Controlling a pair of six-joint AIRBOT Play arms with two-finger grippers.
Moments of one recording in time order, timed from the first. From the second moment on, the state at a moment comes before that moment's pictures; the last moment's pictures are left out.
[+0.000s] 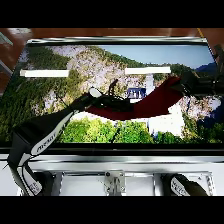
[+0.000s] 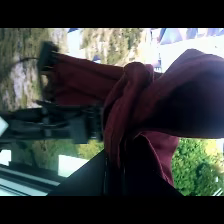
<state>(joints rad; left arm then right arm) -0.62 -1.94 1.54 0.33 -0.79 -1.28 -0.25 -1.07 1.29 -0.85 1.37 1.51</state>
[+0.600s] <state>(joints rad) -0.33 -1.79 1.54 0.40 -0.93 -1.20 -0.03 -1.14 1.29 -0.90 1.23 1.59</state>
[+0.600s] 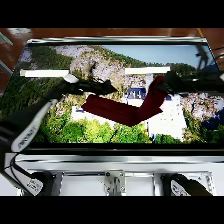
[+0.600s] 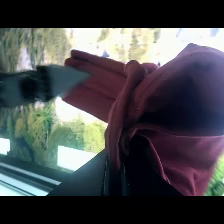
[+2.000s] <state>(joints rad) 0.28 -1.20 1.41 0.82 -1.25 -1.22 0.12 -1.49 1.18 -1.08 1.15 1.69</state>
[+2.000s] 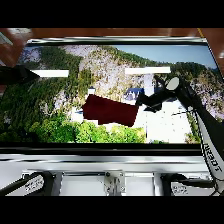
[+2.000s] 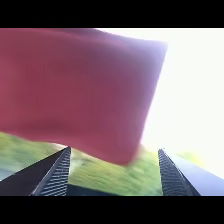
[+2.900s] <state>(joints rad) 0.00 -1.20 1.40 0.78 -1.15 -1.26 0.05 -1.70 1.11 -0.52 0.92 1.33</state>
